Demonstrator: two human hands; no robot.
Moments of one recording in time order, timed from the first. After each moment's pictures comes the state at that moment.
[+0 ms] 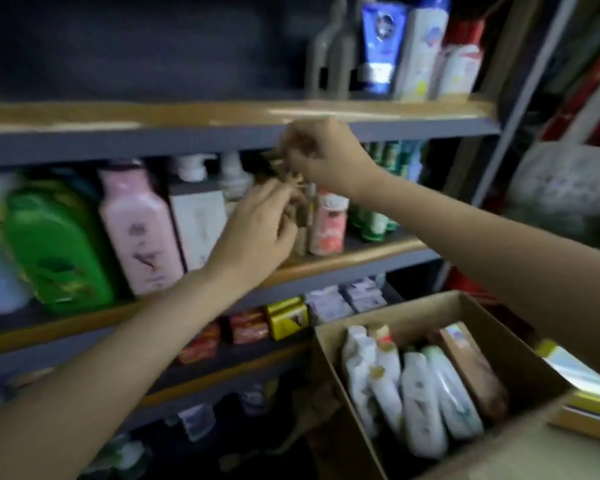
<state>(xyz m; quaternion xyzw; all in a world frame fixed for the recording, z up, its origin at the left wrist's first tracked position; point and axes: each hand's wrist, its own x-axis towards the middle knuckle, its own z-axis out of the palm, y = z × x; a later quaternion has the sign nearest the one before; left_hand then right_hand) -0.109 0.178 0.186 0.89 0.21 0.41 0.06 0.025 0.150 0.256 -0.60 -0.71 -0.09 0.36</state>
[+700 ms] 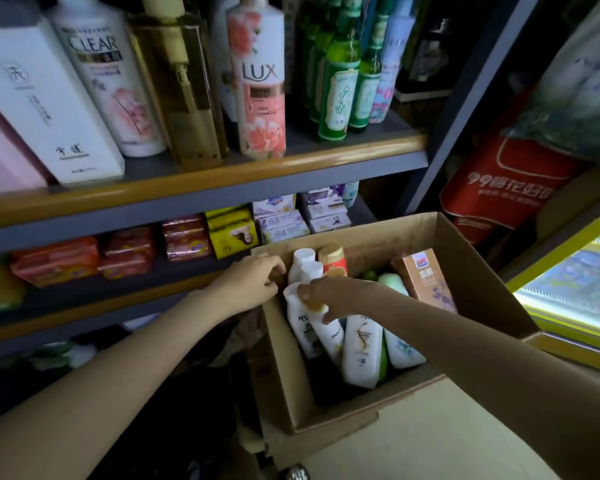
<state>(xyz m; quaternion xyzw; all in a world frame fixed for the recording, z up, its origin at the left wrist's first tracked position) 0.009 0.139 -0.022 0.90 0.34 -0.04 0.25 0.169 0.063 -0.052 -0.61 -0.72 0.27 -0.19</state>
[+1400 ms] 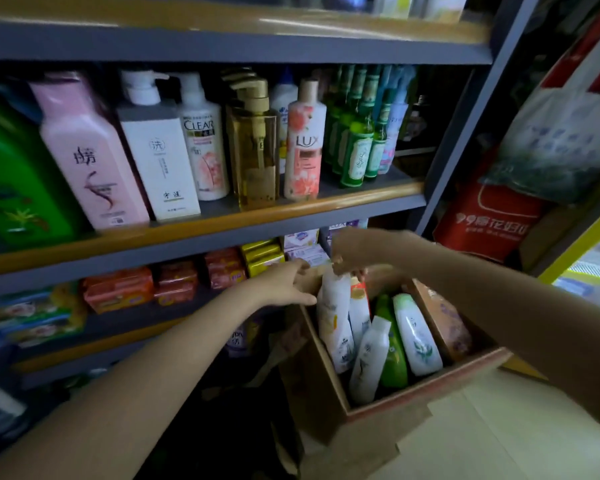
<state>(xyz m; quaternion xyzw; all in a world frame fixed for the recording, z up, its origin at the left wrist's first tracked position) -0.041 0.137 0.032 0.88 0.30 -0.03 0.37 0.107 0.080 0.093 -0.71 -0.67 0.15 -0.15</state>
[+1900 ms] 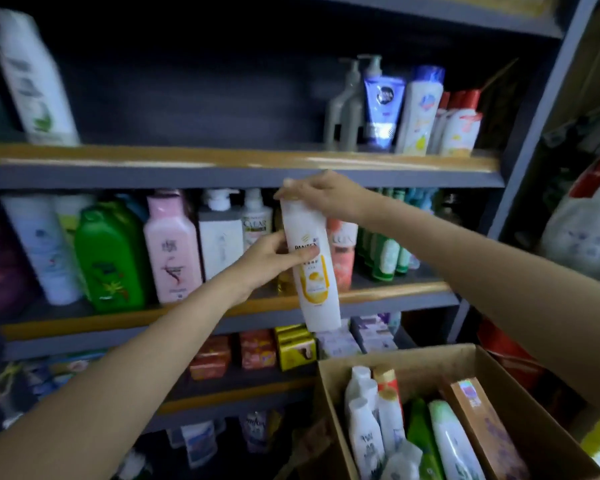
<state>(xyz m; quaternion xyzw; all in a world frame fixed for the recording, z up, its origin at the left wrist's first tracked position) -0.087 0.154 0.184 0.73 0.30 0.32 0.52 0.044 0.123 0.265 -0.60 -0.73 0.13 0.31</state>
